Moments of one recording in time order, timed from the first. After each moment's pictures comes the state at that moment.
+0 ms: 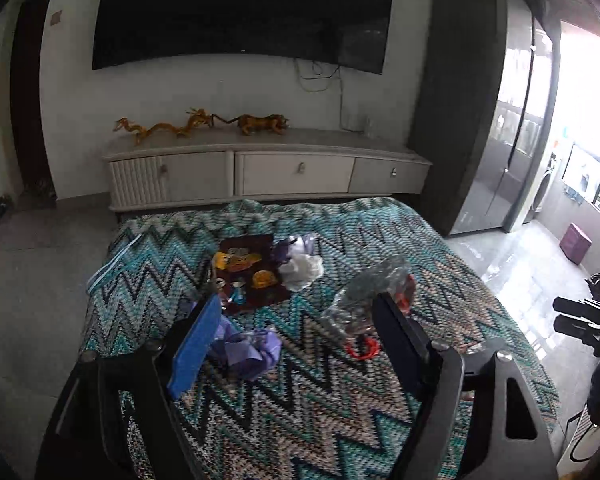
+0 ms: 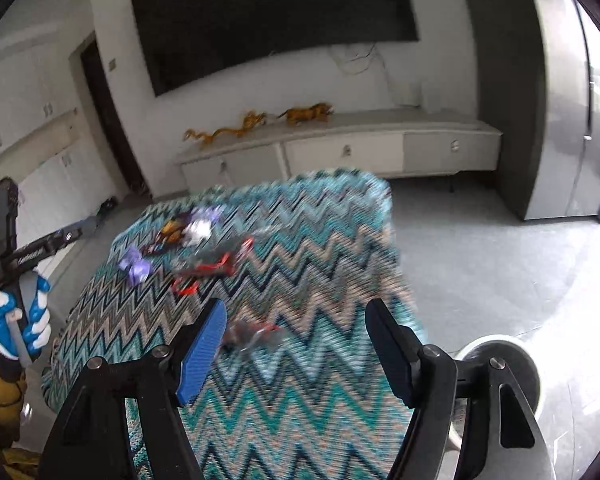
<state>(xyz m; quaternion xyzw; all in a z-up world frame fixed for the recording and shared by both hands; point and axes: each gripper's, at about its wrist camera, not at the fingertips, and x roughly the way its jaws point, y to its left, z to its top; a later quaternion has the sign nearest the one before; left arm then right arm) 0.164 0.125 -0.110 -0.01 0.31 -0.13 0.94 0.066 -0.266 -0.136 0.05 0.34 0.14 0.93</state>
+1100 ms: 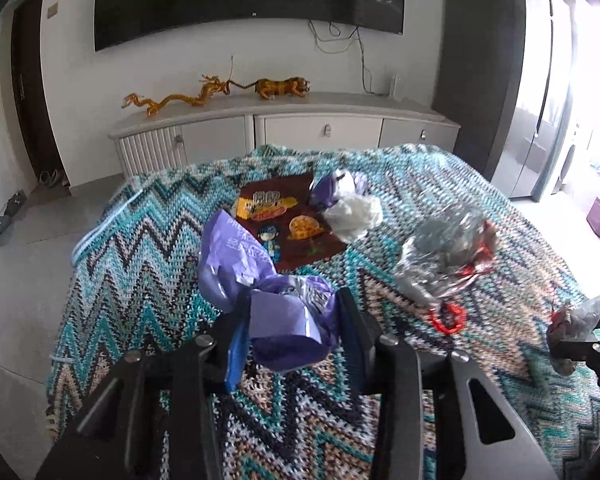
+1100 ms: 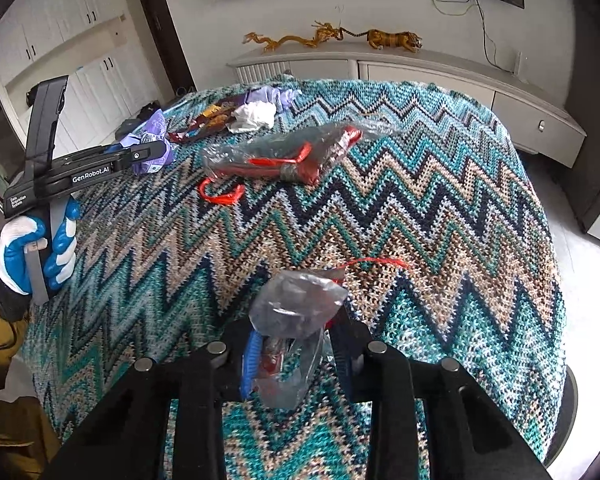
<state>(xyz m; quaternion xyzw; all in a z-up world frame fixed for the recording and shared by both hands) 0.197 0.125 -0.183 0.02 0.35 -0.11 0.93 0.122 -0.180 -0.220 -0.03 0.43 0.24 0.87</state>
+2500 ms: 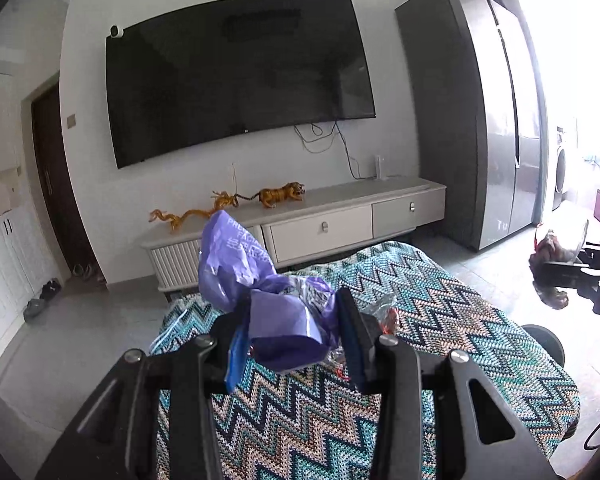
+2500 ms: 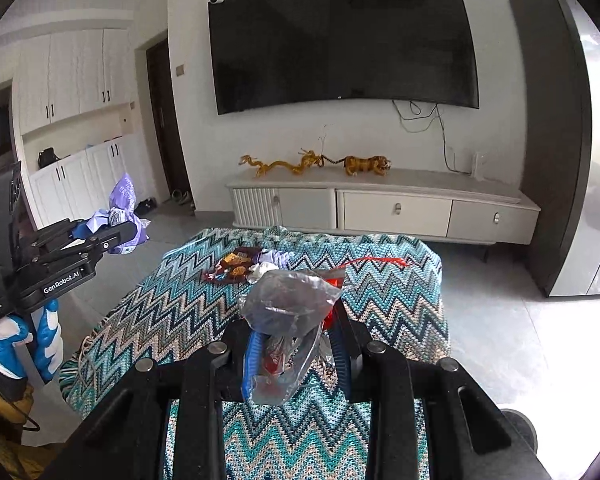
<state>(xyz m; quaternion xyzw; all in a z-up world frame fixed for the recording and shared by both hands) 0.064 0.060 -0.035 0.10 0.19 -0.08 0.97 0.034 -0.221 -0.070 0.00 0.24 0.20 0.95</state>
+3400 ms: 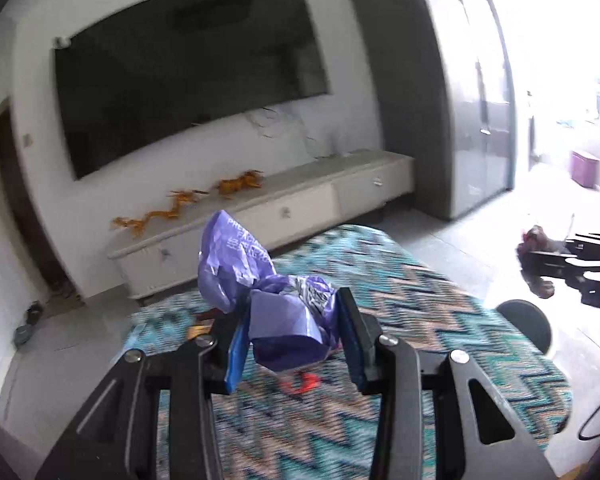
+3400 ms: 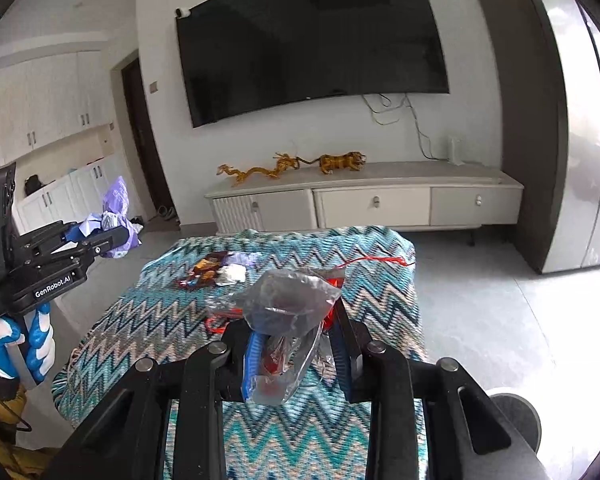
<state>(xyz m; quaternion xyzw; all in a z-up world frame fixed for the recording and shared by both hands) 0.099 -0.017 -0.041 0.14 0.23 -0.16 0.95 0.044 -0.282 -0.094 0.05 0.25 0.17 0.95</state>
